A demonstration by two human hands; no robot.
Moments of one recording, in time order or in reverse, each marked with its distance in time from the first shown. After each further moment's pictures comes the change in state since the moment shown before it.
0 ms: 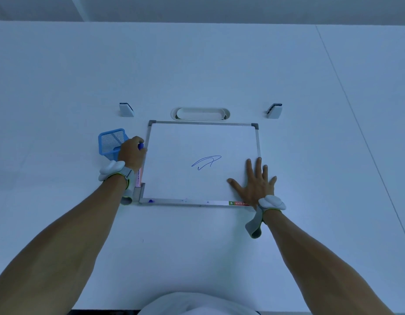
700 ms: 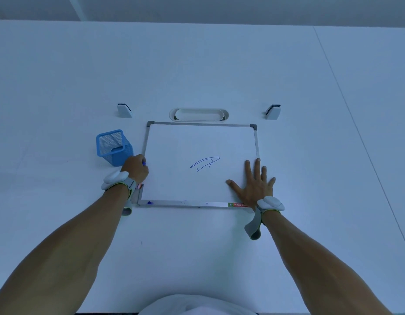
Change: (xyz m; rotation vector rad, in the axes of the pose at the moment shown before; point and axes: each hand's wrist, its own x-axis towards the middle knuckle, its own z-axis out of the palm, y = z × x) left_hand -0.009 -0.024 0.026 0.122 -0.234 -0.064; right_hand -0.001 0.000 -0.001 -0.007 -0.016 0.003
